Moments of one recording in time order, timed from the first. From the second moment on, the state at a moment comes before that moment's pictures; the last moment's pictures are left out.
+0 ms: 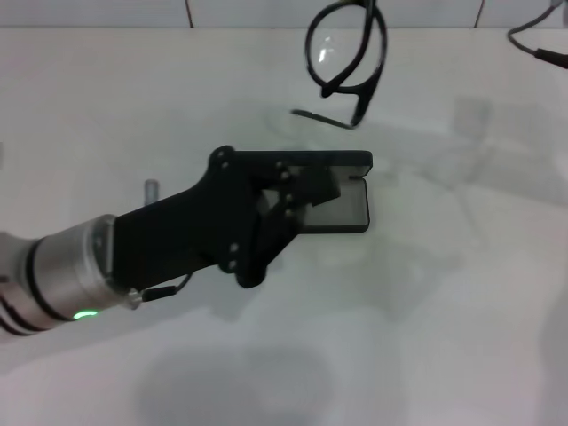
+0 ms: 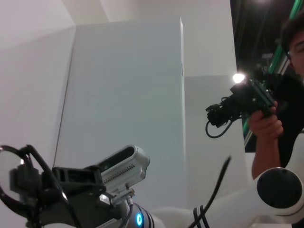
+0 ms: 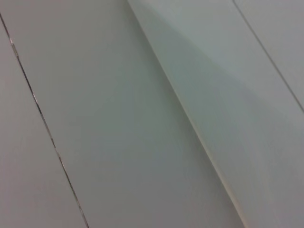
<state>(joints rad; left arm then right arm) -0.51 -2.10 0.98 0.16 1.36 1.98 -0.74 0.90 2.02 -0.69 -0.49 -1.57 -1.63 1.67</state>
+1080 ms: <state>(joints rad) -0.55 -2.10 0.98 0.11 1.30 1.93 -0.76 0.92 2.03 -0.85 -0.43 -1.48 -1.67 1.51</state>
